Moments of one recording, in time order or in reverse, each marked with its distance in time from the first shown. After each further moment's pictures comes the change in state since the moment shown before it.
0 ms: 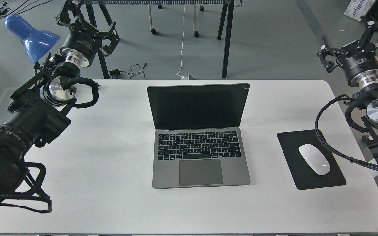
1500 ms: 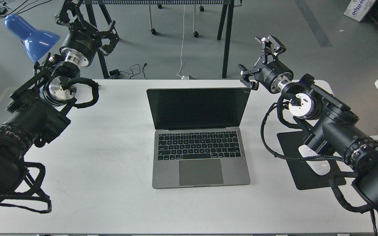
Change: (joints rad) left arm 0.000 0.002 0.001 -0.003 0.000 0.000 -0.011; right arm 0.264 0.282 -0.592 -0.264 -0.017 -0.049 0.009
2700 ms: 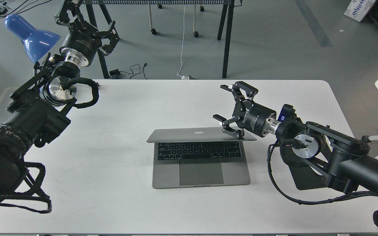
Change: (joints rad) left arm 0.000 0.000 0.000 0.000 0.000 0.000 0.000; right arm -0.199 -0.241 -0.287 0.568 -0.009 0.042 0.000
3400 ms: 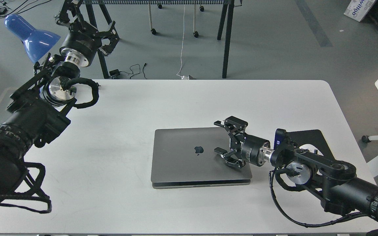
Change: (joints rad) left arm 0.001 0.000 0.000 0.000 0.000 0.000 0.000; right arm -0.113 0.084 -0.010 -0.106 -0.262 -0.035 0.006
